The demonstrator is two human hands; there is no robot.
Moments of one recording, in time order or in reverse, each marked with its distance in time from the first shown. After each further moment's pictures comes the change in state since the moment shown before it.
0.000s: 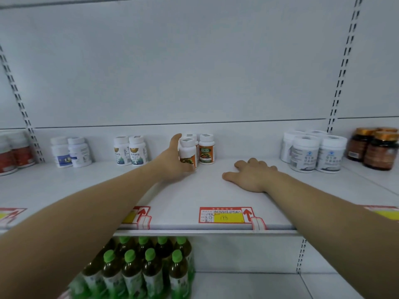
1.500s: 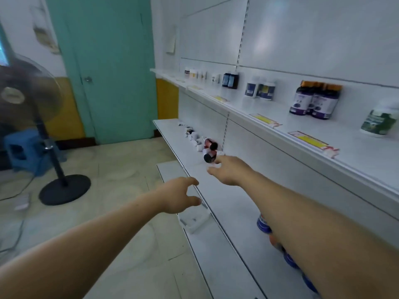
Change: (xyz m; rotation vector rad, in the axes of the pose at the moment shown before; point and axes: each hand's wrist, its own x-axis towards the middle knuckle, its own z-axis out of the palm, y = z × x) left_hand -0.430 -0.606 -0.425 0.211 0.220 -0.888; right_hand -0.143 -0.944 0.224 0.087 -0.258 -1.167
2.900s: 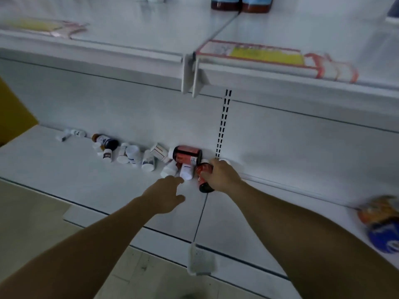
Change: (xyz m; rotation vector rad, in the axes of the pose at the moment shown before) left_hand 0.733 -0.273 -0.043 0.313 -0.472 0.568; right_hand 0.601 0.073 0.176 0.354 0.170 0.853
